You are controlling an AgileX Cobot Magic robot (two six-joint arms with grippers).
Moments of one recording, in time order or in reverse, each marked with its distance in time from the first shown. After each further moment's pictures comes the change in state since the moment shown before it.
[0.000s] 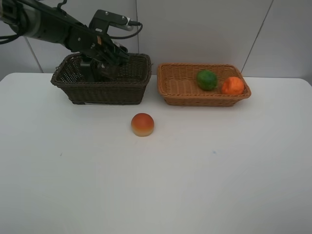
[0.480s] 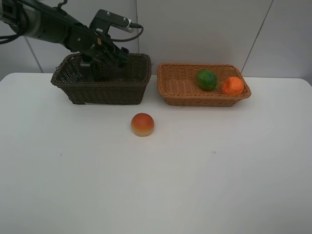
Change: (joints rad) left arm 0.000 0.000 0.000 0.022 -0.002 0.037; right arm 0.000 0.000 0.000 0.000 0.000 0.000
